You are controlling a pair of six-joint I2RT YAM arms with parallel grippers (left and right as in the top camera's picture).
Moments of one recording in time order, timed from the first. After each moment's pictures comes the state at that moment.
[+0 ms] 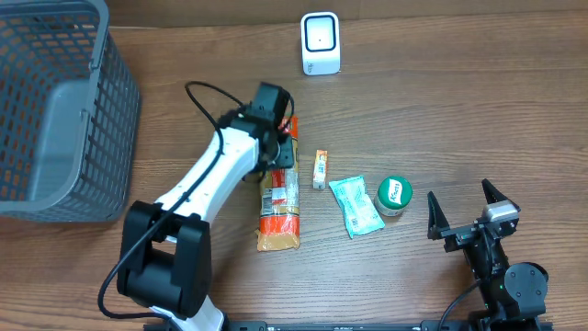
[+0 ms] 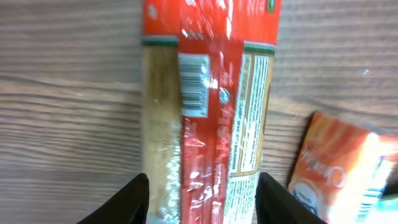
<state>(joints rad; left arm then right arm) -0.32 1.79 1.29 -0.83 -0.04 -0.43 0.12 0.01 0.02 -0.02 -0.12 0.02</state>
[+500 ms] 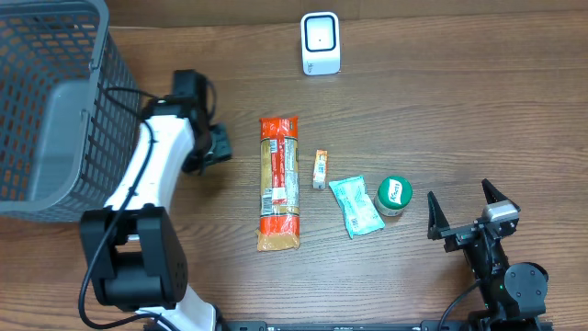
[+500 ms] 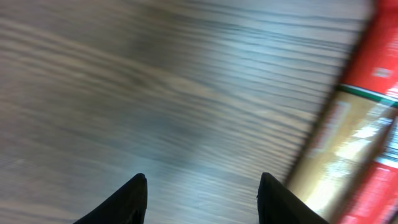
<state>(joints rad) 0.03 1.79 1.35 -0.98 -0.04 -0.31 0.12 0.01 0.02 -0.02 -0.12 0.02</state>
